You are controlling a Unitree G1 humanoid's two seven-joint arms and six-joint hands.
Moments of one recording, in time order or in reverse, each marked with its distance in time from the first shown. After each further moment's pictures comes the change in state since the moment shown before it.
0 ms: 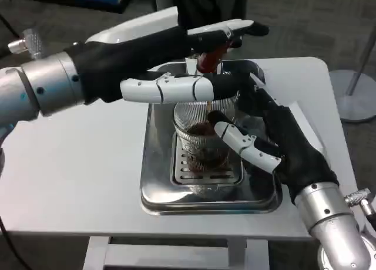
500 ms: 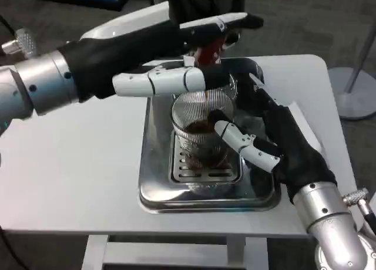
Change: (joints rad) left arm 0.002 0.000 0.022 0.028 -0.070 0.018 -0.001; right arm -0.007 0.005 0.002 0.020 0.000 -0.005 -0.016
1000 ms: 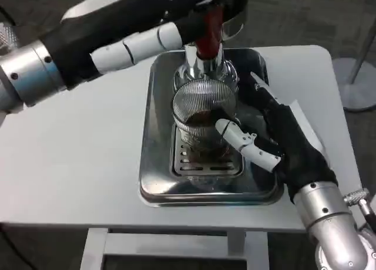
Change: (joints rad) left arm -0.008 -0.048 0.090 0.021 -0.099 0.078 0.011; right arm 0.000 -0.002 -0.001 -0.001 0.000 -0.009 -0.001
